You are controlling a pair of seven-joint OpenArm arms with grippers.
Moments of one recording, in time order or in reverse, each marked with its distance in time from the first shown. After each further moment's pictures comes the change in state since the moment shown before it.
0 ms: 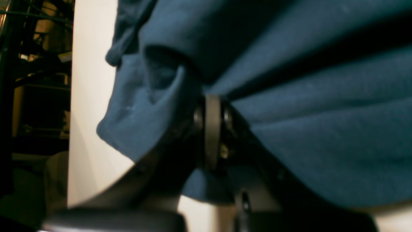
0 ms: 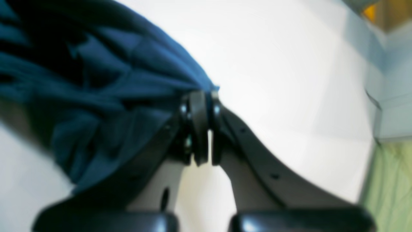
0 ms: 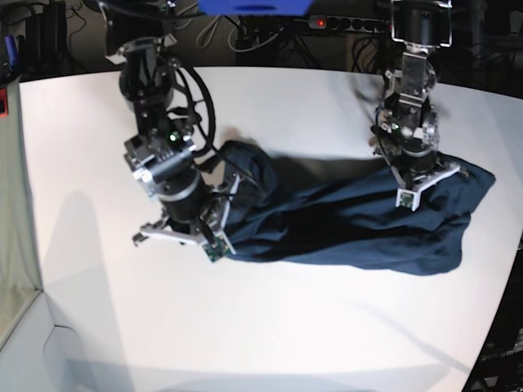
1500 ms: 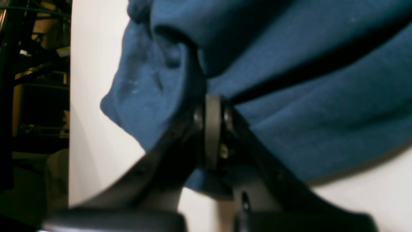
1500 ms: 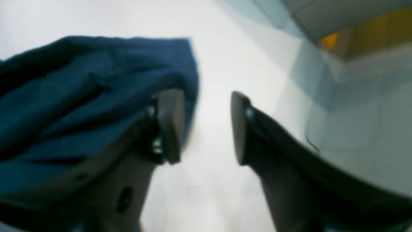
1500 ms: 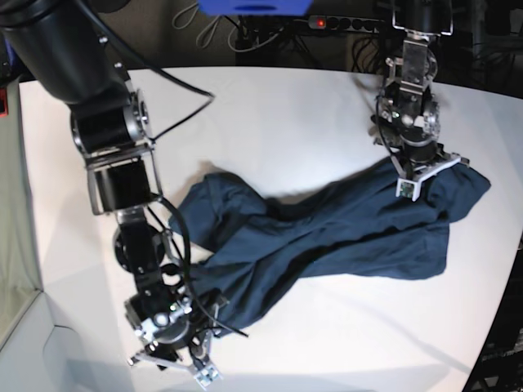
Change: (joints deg) left arm 3.6 -0.4 0.2 4.0 -0.3 -0.2 0.9; right arm 37.9 2.2 1.6 -44.5 -0.5 -0.8 6.3
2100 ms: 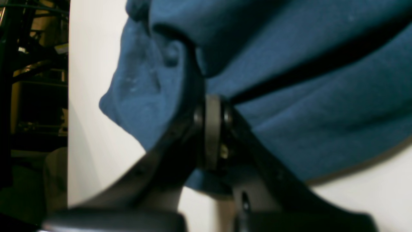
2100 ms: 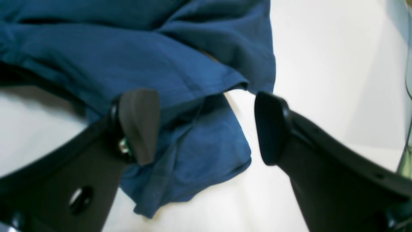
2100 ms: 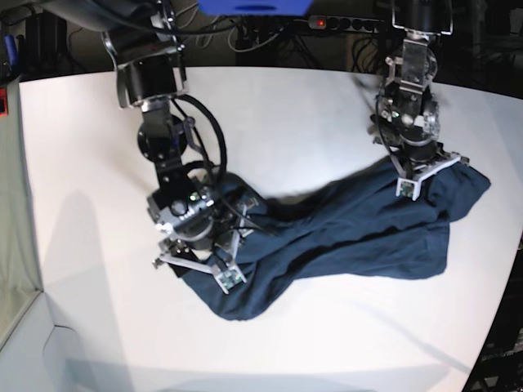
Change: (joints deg) left arm 0.1 0.0 0.1 0.7 -0.2 0.0 0.8; right arm -25.0 -4.6 1.0 19.9 1.2 0.1 -5.4
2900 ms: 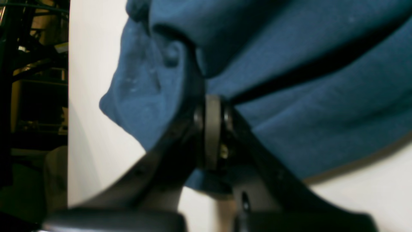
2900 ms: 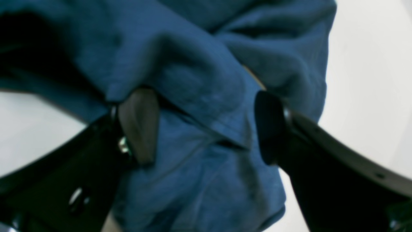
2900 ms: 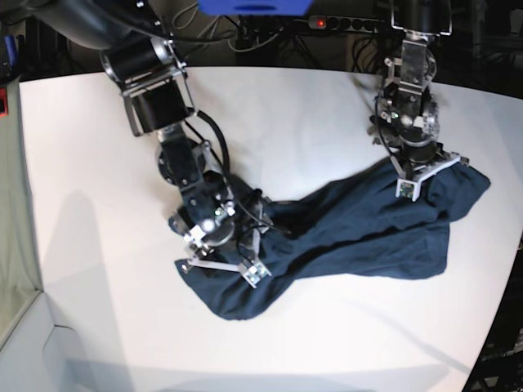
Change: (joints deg) left arm -0.2 0.3 0.0 0.0 0.3 0.0 0.4; right arm 7.1 -0.7 -5.0 -19.3 -0.2 0.0 9.1
